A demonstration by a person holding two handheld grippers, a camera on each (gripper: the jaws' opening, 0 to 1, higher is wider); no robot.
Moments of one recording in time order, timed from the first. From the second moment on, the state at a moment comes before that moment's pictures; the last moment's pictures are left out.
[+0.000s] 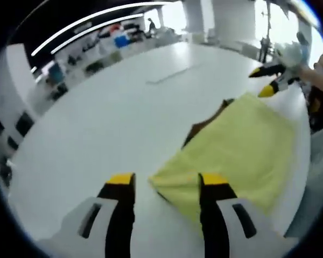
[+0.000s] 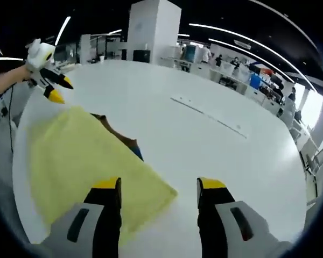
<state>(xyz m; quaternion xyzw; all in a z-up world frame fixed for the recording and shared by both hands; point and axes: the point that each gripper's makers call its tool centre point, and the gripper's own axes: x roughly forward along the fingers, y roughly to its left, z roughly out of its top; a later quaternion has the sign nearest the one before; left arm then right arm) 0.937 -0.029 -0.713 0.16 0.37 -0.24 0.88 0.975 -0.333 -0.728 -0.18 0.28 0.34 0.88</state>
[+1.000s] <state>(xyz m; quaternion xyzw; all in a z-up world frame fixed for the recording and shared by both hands) 0.850 -0.074 -0.678 0.08 0.35 -0.30 0.88 0.877 -0.321 -0.708 -0.17 0.31 0.37 0.86</state>
